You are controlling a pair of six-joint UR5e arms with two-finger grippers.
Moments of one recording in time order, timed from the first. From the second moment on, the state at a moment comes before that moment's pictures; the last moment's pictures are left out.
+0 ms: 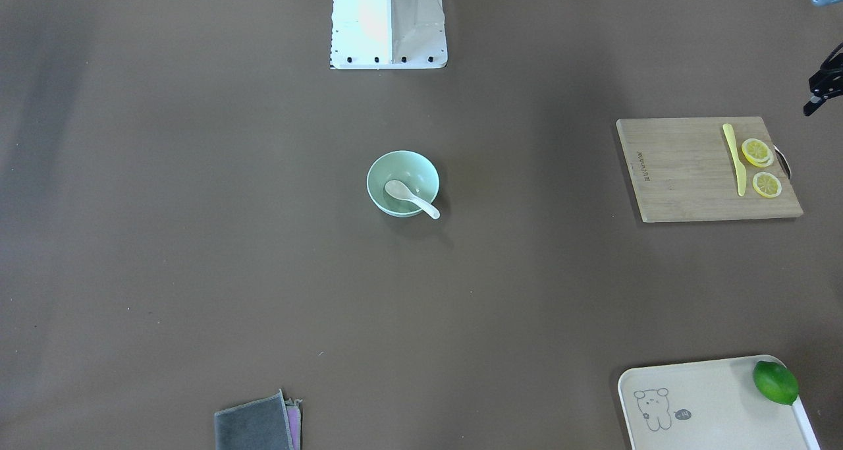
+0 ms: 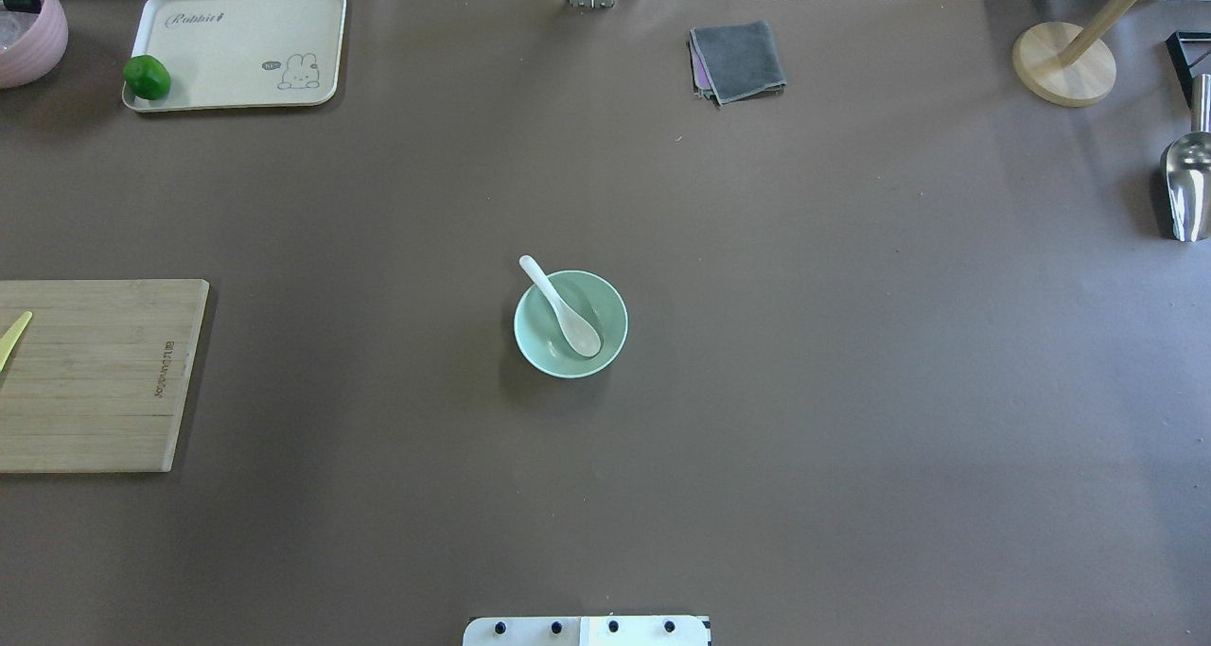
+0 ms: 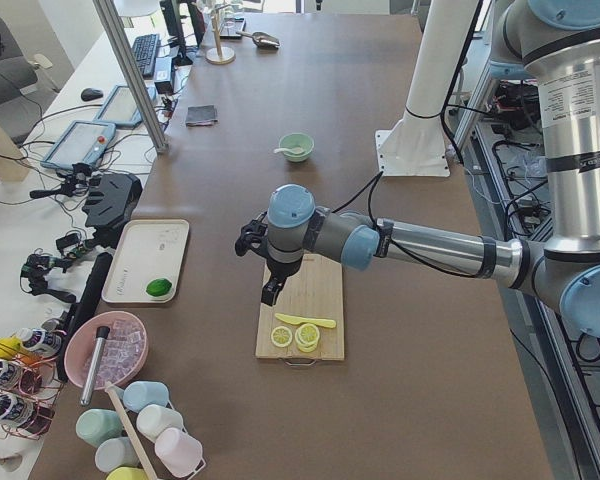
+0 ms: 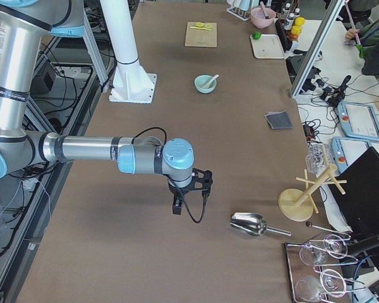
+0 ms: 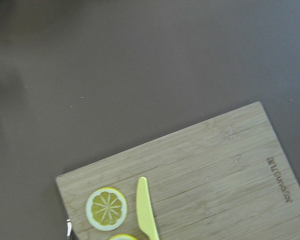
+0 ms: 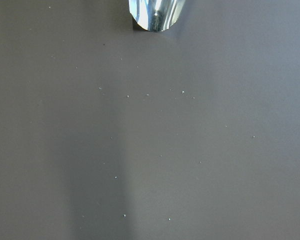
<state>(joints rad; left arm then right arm) -1.45 -1.39 -1.92 -1.68 -2.33 0.12 1.55 -1.88 1.89 -1.57 2.36 0.11</state>
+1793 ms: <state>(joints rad) -1.58 -1.30 -1.90 -1.63 -2.35 0.19 1.55 -1.89 1.89 -1.57 2.36 0.11</state>
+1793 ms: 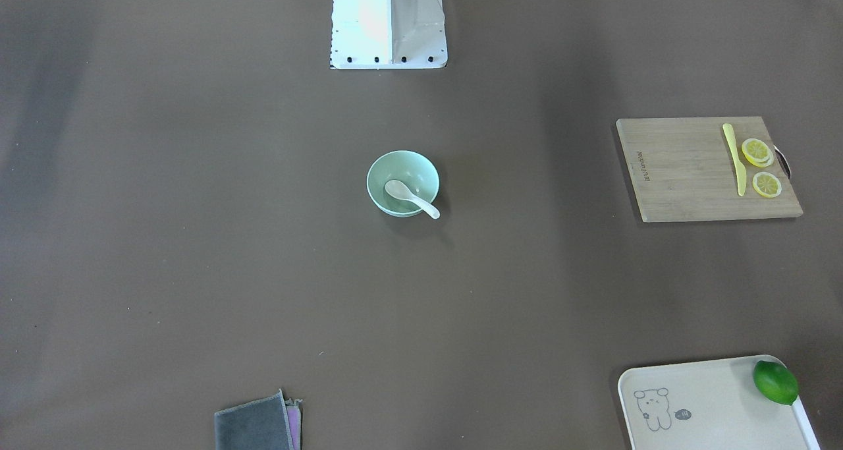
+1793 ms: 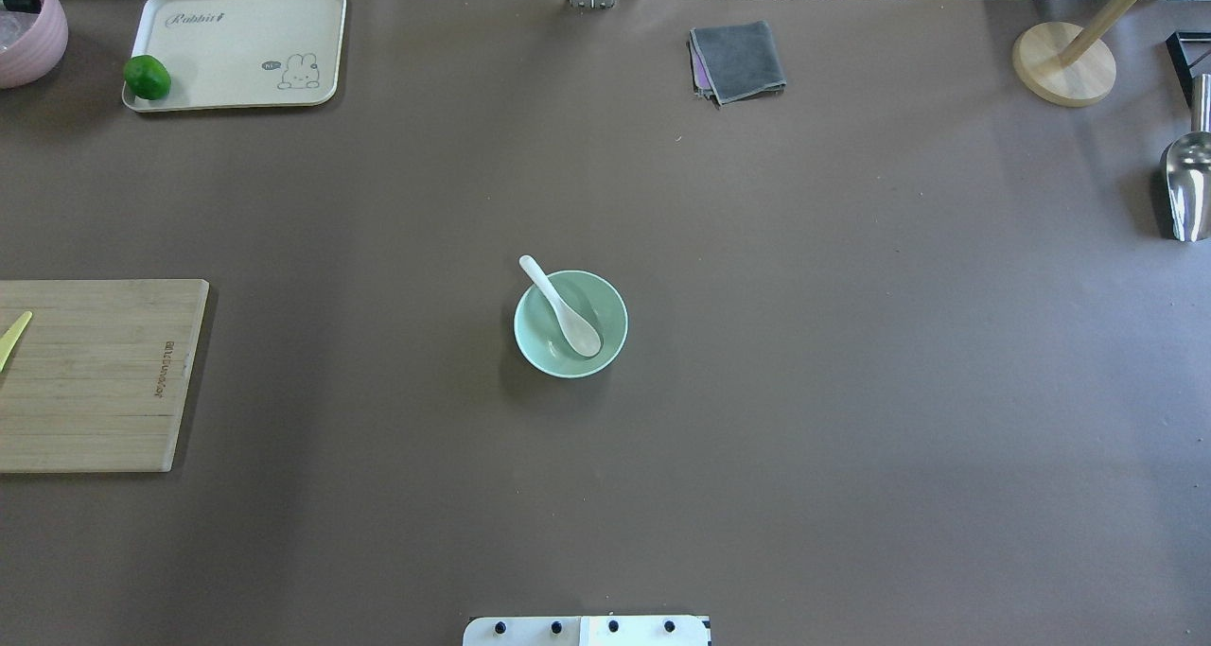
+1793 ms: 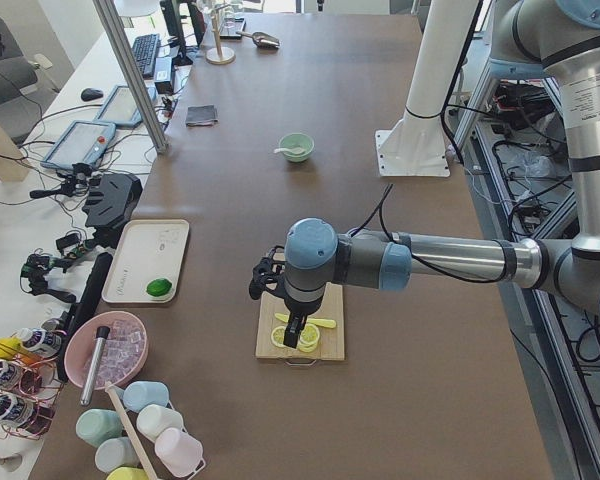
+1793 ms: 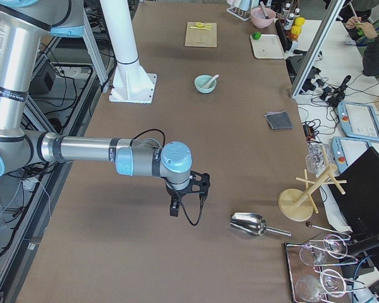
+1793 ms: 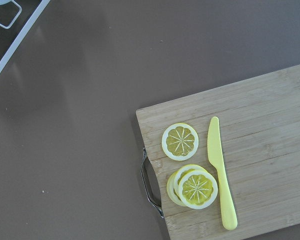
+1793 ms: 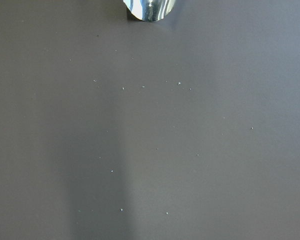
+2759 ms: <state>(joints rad) -1.58 -1.27 -1.91 -1.63 -2.36 0.19 1.55 -1.89 1.89 -1.57 2.36 0.11</state>
